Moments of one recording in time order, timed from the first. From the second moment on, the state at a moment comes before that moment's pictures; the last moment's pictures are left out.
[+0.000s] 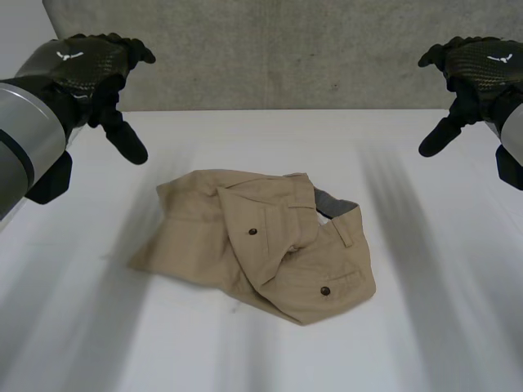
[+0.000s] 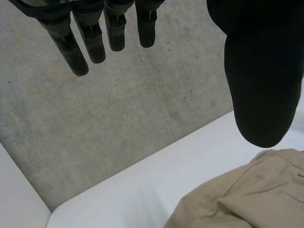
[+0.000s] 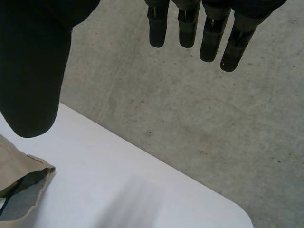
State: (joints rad) left arm 4.24 -1.65 -1.21 2.78 -1.69 3.28; right arm 1.85 -1.44 1.29 0.21 1.51 2.97; left_hand 0.21 0.21 0.22 0.22 0.04; right_hand 0.21 0.23 0.21 0.24 0.07
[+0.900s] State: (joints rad) left arm 4.16 -2.05 -1.68 3.35 -1.71 3.50; right arm 1.96 -1.09 1.51 0.01 1.31 2.28; left_hand 1.11 1.12 1.09 1.11 0.92; right_hand 0.97 1.17 1.16 1.15 0.95
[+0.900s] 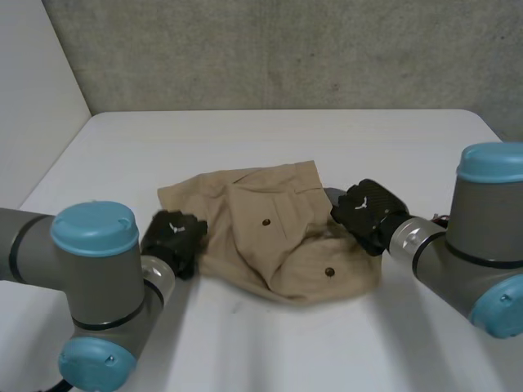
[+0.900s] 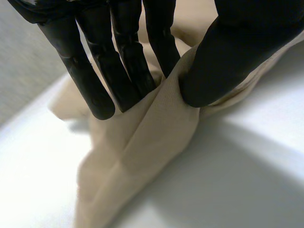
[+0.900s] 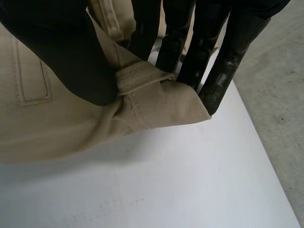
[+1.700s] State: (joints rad) left arm 4.21 -2.00 -1.33 3.25 -1.71 3.53; right arm 1.98 -1.18 1.17 0.30 1.29 3.10; left_hand 1.12 1.20 1.19 1.20 0.98; right_hand 0.99 1.18 1.16 1.19 0.98
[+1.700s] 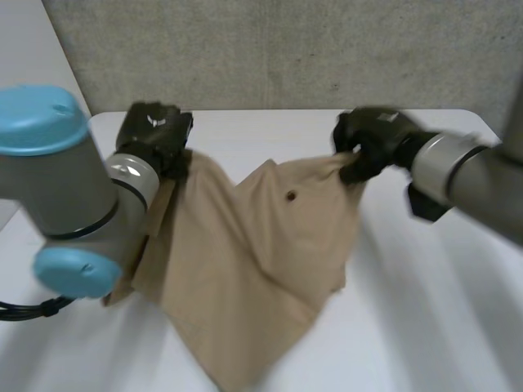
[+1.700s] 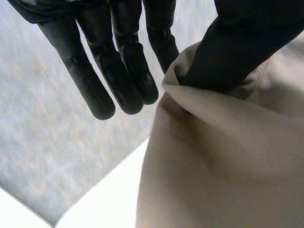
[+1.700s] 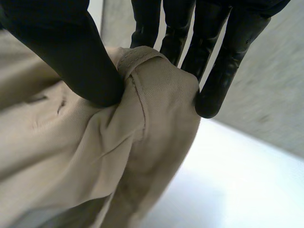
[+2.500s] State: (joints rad) left arm 3.95 -1.76 -1.74 3.04 -1.87 3.23; right arm 2.00 -1.05 1.23 0.11 1.17 2.32; left_hand 0.35 0.35 0.35 0.35 0.18; right_hand 0.20 0.22 0.21 0.25 0.07
